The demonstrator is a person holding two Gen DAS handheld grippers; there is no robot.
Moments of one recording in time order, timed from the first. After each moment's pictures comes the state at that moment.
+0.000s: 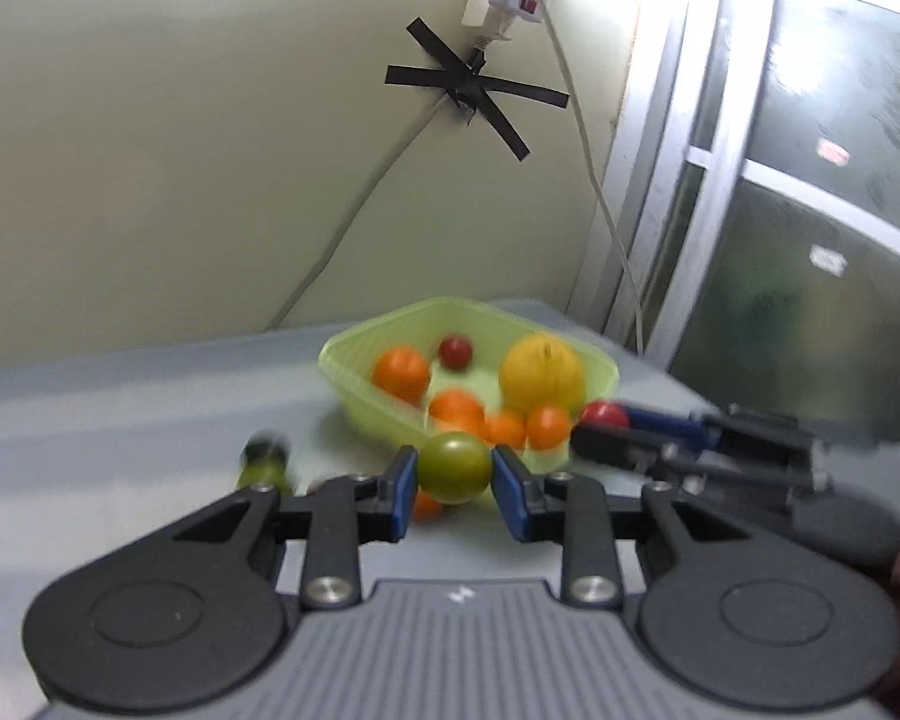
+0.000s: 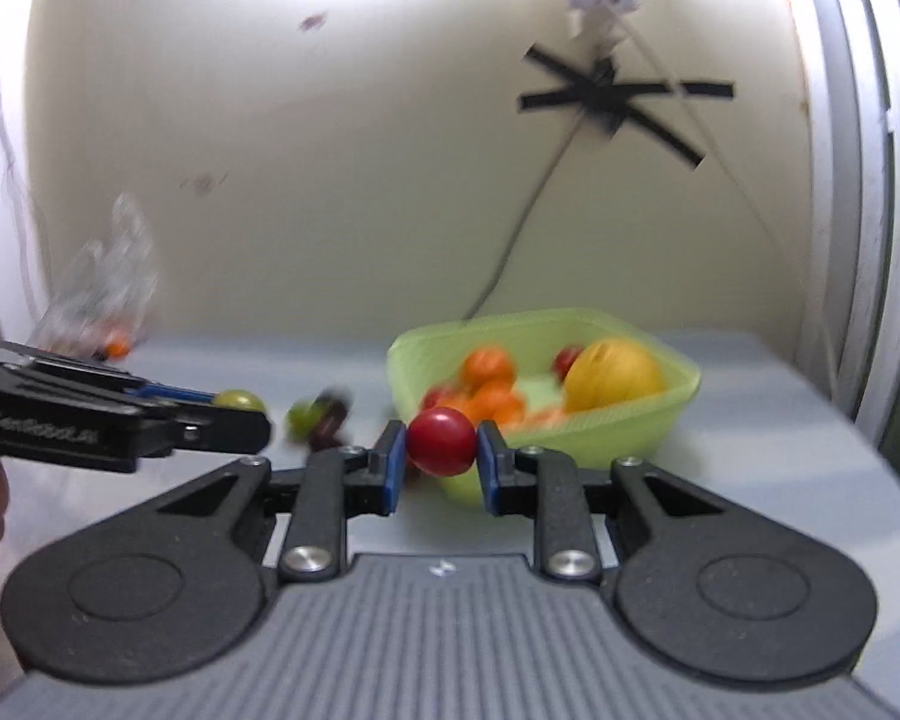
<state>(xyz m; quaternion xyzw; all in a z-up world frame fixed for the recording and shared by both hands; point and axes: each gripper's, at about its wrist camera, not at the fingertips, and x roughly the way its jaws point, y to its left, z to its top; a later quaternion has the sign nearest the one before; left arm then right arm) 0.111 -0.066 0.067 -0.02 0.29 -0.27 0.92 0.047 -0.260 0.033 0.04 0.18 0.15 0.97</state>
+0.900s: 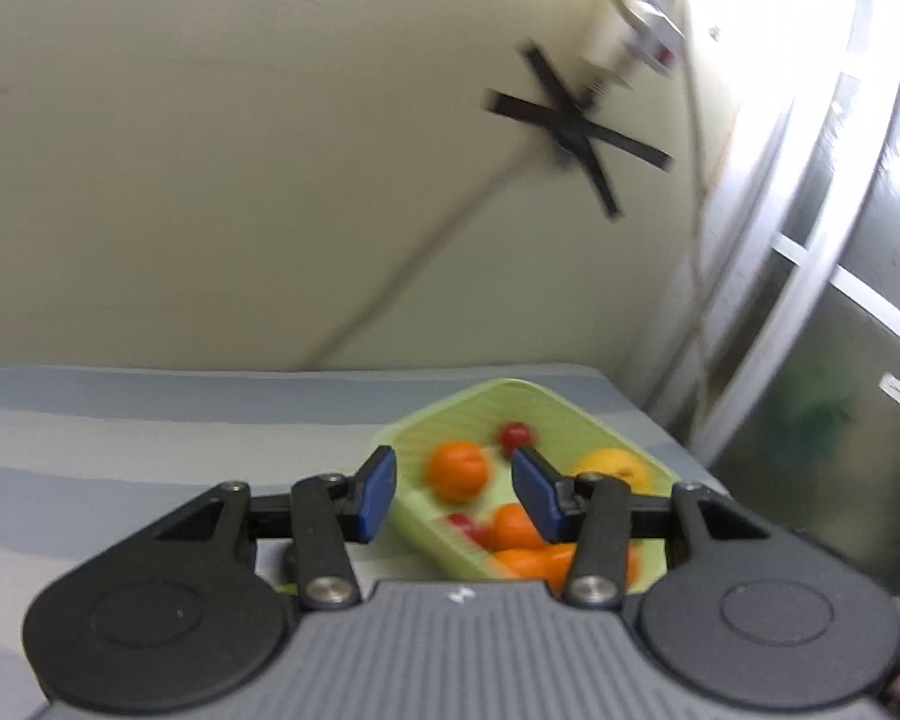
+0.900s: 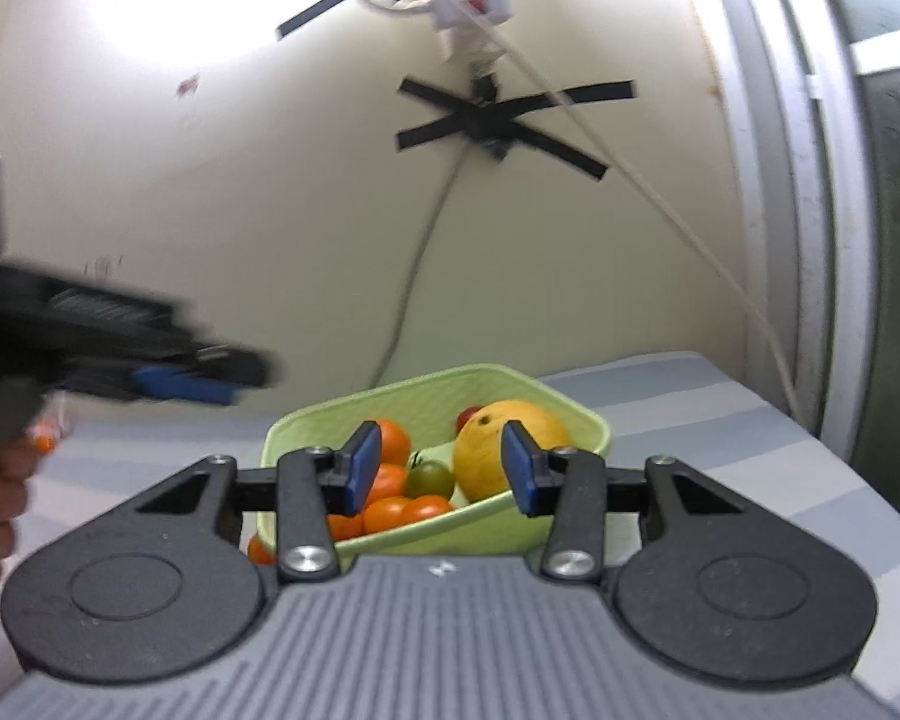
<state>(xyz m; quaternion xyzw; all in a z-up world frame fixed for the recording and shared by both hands) 0.173 -0.037 0.074 -0.10 0.30 -0.22 0.92 0.070 -0.299 0.021 0.12 0.13 0.09 0.98</state>
